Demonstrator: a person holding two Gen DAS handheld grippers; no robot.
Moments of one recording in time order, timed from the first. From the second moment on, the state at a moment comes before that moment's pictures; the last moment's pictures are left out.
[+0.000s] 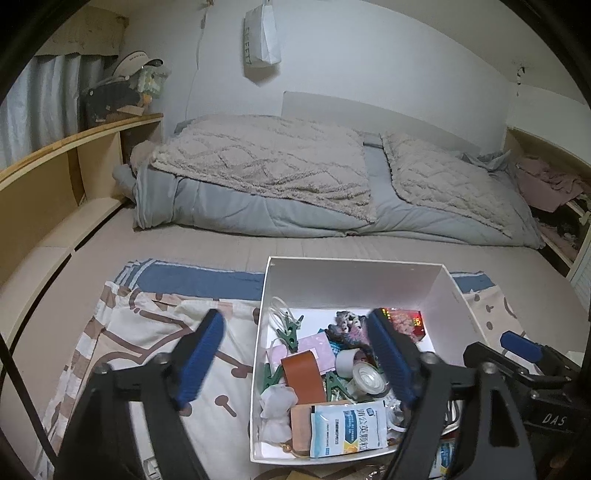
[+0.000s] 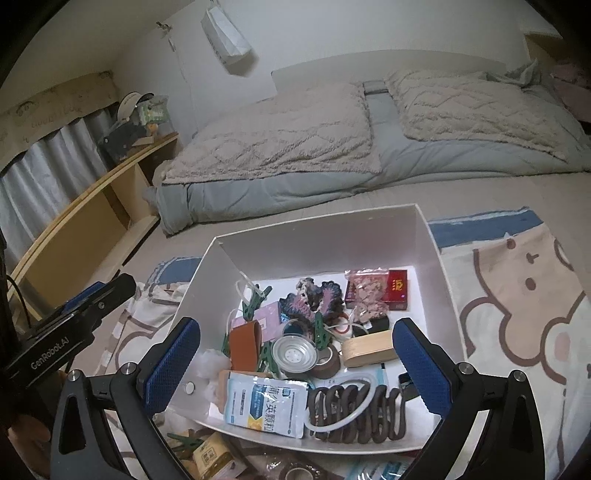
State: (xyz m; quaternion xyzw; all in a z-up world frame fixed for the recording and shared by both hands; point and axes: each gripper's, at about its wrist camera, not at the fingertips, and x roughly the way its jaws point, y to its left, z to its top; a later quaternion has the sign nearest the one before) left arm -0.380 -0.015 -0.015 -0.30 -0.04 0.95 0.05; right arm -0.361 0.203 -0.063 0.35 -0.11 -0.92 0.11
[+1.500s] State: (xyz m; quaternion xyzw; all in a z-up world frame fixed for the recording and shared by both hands) left arm -0.248 -0.019 0.053 -0.25 0.01 0.97 0.02; right arm -0.249 0.237 0.019 0.26 -0.03 -0.96 0.08
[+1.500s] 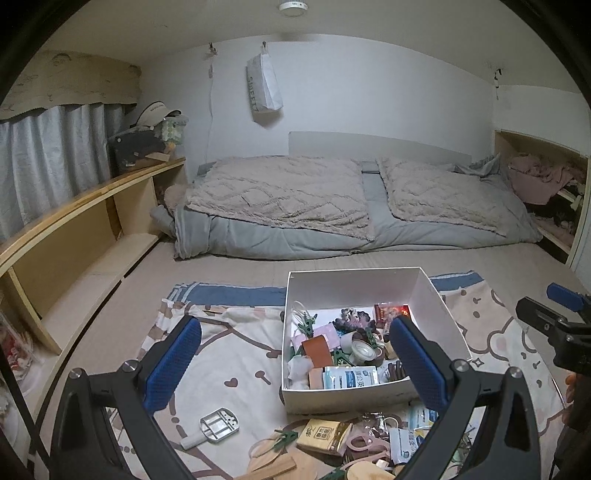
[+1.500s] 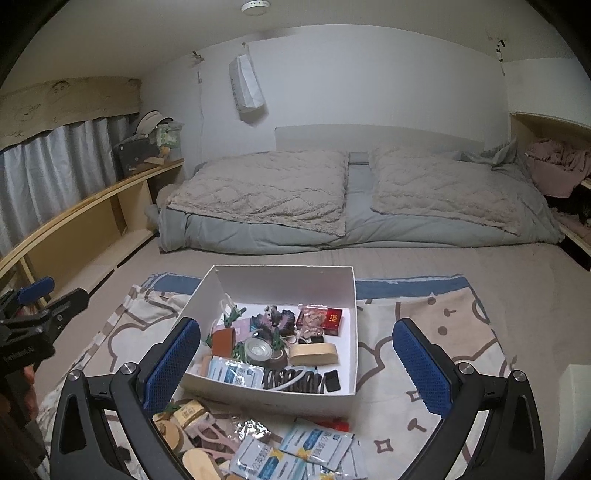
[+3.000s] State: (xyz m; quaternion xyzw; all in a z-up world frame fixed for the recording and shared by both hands) left arm -0.180 -0.089 0.011 -0.24 0.04 0.97 0.01; right arm -0.182 0.294 -0.041 0.29 0.04 -0.95 0.08
